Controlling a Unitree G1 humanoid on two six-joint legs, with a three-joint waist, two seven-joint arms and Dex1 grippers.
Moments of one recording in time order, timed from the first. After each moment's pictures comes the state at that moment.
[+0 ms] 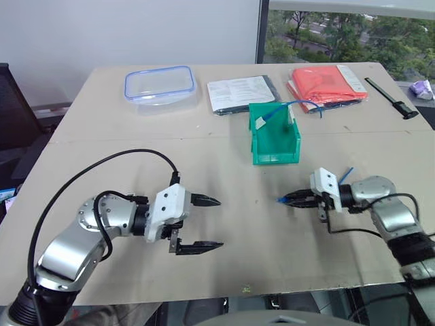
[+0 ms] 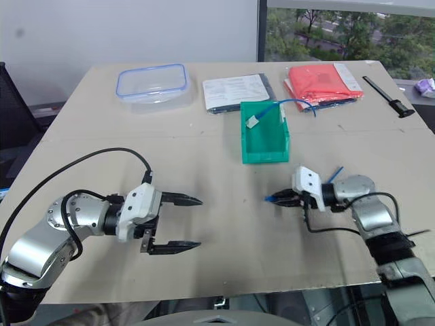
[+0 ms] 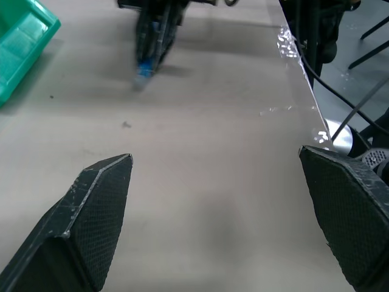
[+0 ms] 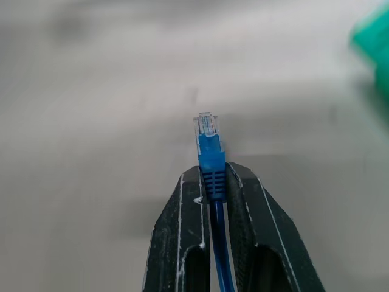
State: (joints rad) left arm -0.02 0.91 0.00 -0.48 -0.50 0.35 -1.20; right arm -0.46 -0.55 0.25 0.21 0.19 0.05 1.28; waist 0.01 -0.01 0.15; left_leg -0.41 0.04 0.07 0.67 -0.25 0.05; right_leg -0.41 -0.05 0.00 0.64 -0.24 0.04
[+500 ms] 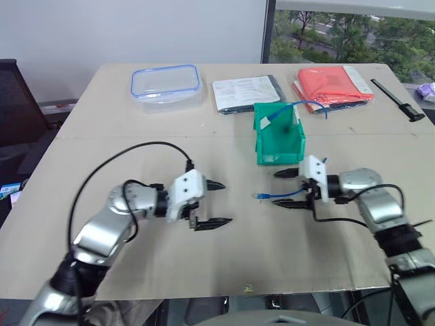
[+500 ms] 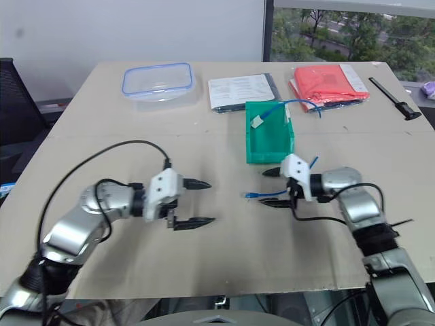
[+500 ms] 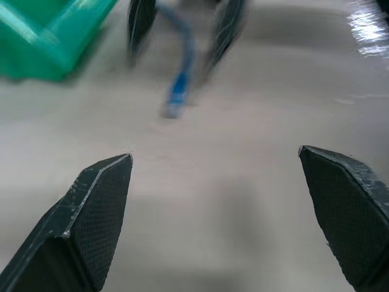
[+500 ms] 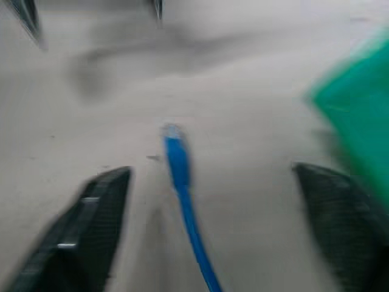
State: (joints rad) left arm -0.30 0.69 -0.25 -0.19 -0.25 0.34 -1.05; right arm -0.31 -0.61 0.07 0.00 0.31 0.24 1.17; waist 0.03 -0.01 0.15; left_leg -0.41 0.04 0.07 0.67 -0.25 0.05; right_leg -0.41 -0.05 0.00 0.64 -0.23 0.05
